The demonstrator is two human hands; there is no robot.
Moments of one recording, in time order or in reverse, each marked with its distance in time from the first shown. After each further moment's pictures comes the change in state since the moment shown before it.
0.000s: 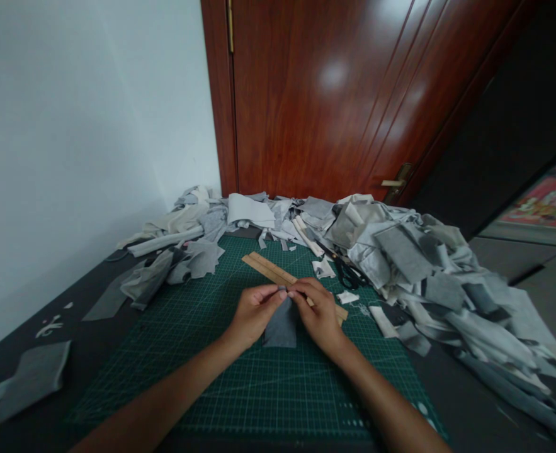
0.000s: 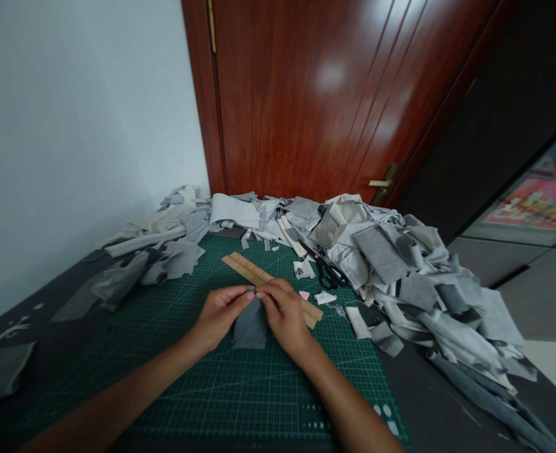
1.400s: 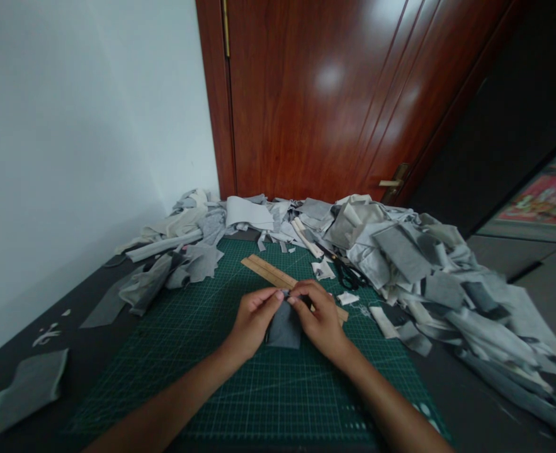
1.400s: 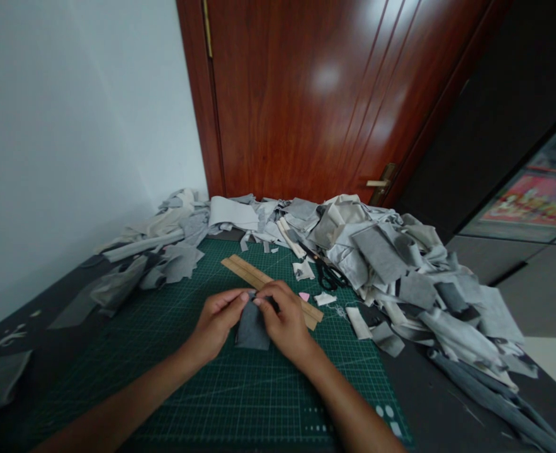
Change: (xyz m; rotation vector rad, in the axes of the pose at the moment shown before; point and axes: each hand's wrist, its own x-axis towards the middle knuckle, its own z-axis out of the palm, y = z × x) left_hand -0.009 0.012 0.006 -0.018 0.033 0.005; right_hand 0.000 -0.012 0.000 0.060 0.013 0.026
